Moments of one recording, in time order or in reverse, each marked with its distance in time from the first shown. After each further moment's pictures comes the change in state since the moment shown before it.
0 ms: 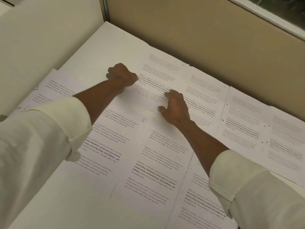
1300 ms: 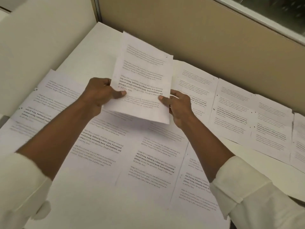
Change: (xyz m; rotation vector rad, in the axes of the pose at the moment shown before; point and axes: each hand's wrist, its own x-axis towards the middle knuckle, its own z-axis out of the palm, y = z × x) left_hand -0.102 -0.063 -0.070 -0.587 -0.313 0.059; right_hand -0.049 -0.015 -0.032 1.282 0.036 0.459
